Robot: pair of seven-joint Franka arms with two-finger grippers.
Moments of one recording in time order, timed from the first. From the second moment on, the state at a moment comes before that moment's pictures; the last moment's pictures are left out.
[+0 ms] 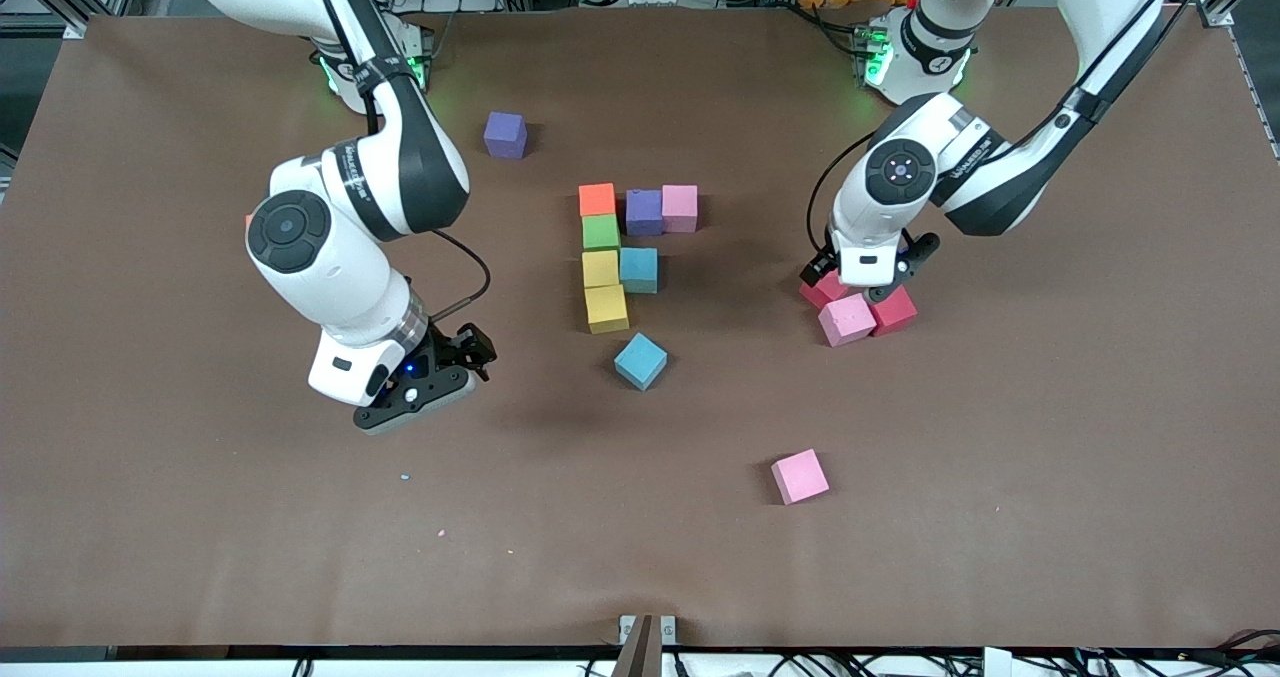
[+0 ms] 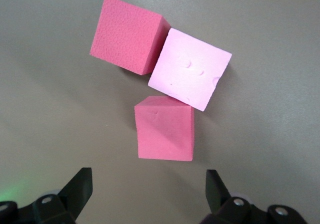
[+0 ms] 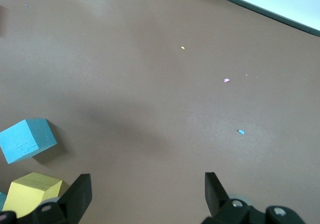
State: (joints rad) left arm 0.65 0.44 -1.19 -2.21 0.48 2.13 -1.57; right arm 0.65 0.48 -0.32 -1.52 0.21 2.14 -0.14
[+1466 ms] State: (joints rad) left arm 0.50 0.55 -0.98 -2.21 0.62 2.26 -1.61; right arm 0.65 0.47 -0.32 -1.52 0.21 2.07 -0.14
